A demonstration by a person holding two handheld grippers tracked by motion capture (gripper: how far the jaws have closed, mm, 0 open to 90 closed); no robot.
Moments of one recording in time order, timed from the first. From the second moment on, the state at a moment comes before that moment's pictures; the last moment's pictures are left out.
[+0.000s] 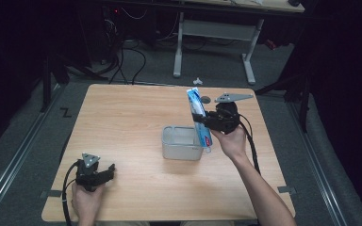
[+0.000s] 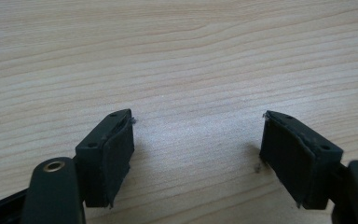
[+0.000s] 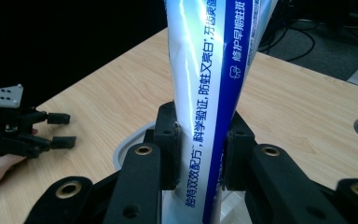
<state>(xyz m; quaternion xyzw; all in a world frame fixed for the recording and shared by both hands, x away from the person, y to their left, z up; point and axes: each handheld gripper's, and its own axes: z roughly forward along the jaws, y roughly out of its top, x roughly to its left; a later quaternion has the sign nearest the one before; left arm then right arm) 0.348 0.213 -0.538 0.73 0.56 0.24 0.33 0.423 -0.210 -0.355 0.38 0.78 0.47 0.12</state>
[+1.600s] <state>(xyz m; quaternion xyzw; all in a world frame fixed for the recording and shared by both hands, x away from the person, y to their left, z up) 0.348 0.213 -0.537 0.73 0.55 0.24 0.33 0.463 -0.161 -0.370 0.40 0.78 0.47 0.14</state>
